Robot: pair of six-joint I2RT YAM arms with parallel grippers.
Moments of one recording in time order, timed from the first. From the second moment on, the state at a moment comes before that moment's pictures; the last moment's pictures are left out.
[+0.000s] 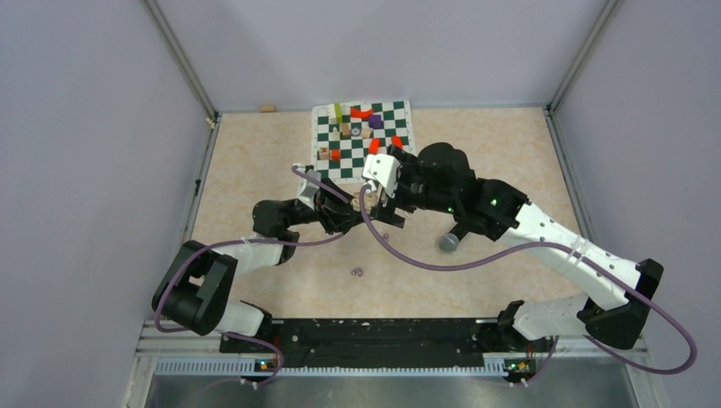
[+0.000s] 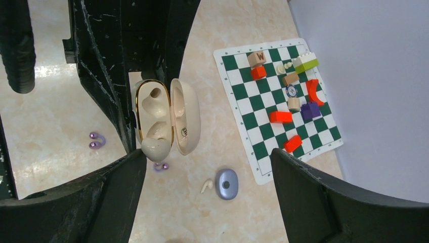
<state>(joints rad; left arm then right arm) -0.42 1.41 0.49 1.52 1.08 -0.65 0.94 1.26 1.37 -0.55 -0.07 -0.55</state>
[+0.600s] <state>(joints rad) -0.42 1.41 0.49 1.52 1.09 -0.65 0.95 1.30 1.42 -0.55 -0.10 -0.52</state>
